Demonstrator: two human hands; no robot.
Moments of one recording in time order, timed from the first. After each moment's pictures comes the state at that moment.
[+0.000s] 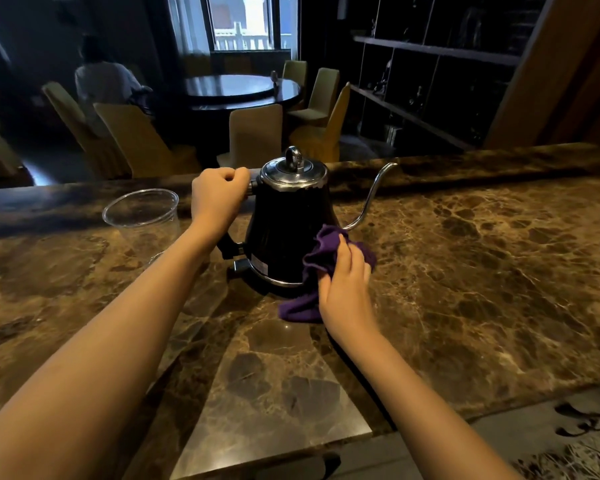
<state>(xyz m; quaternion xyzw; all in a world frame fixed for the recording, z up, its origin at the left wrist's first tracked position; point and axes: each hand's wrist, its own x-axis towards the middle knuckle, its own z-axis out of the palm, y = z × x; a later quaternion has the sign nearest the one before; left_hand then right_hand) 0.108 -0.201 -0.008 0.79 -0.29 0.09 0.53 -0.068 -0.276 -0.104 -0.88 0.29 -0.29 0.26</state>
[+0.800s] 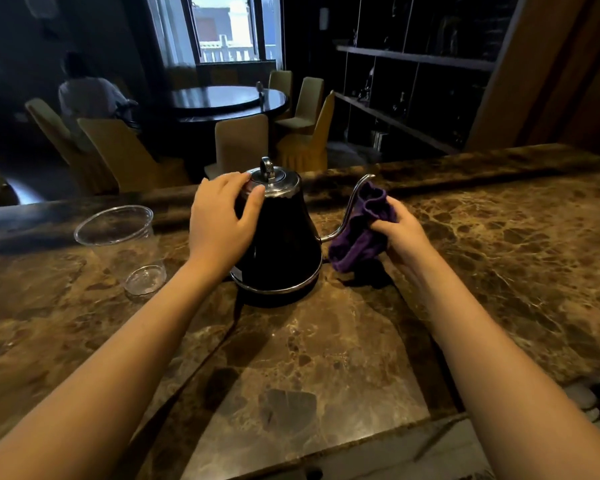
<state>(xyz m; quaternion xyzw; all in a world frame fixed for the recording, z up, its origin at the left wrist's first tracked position) 0.063 -0.213 -0.012 0.78 -0.42 0.23 0.40 -0.087 -0.415 -0.048 -0.63 0.24 -0.32 0.67</state>
